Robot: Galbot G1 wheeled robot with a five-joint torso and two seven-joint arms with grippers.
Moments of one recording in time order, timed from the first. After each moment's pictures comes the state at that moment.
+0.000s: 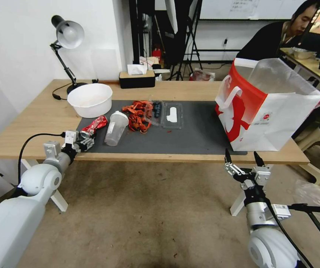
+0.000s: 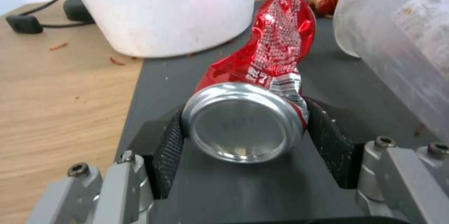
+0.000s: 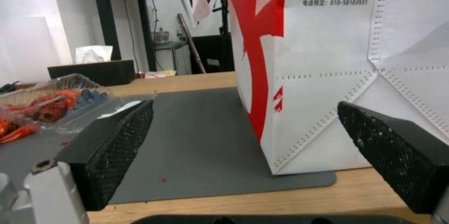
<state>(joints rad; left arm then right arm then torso) 1.07 -0.91 -0.47 -1.68 -0.62 0.29 0.05 -1.57 1.22 0.49 2.06 0.33 0.21 0.23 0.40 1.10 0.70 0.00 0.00</state>
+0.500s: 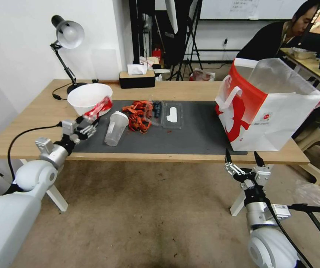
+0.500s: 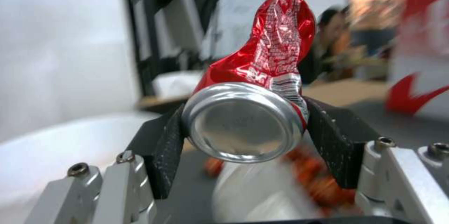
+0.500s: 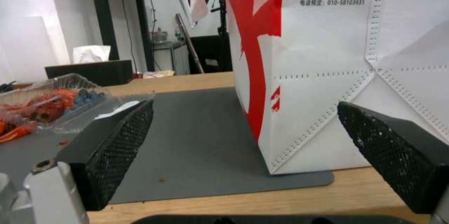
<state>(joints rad) 0.99 -0.89 -0.46 -1.64 -0.76 -0.09 0.45 -1.57 1.22 0.50 2.06 0.33 0.21 0.23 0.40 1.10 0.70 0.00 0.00</state>
